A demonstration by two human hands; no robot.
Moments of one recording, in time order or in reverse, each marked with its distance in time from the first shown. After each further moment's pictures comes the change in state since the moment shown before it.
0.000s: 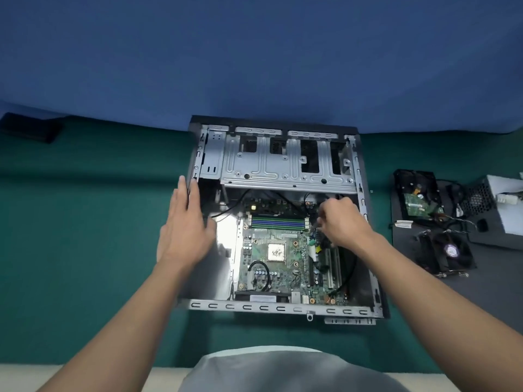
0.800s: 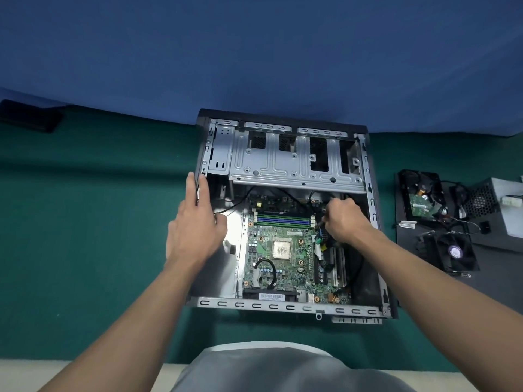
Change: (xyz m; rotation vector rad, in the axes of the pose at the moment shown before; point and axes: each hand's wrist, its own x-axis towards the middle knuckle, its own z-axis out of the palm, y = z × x) left_hand 0.000 0.002 0.004 0.051 0.006 -0.018; right_hand 0.018 -0.003 0.014 -0.054 -0.065 0.091
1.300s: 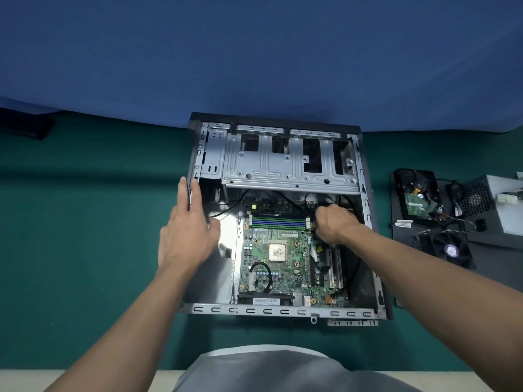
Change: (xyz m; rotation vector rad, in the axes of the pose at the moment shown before) left_hand 0.000 -0.001 0.001 0.006 0.012 -0.015; right_hand 0.006 -0.003 0.003 -0.182 -0.164 -0.065
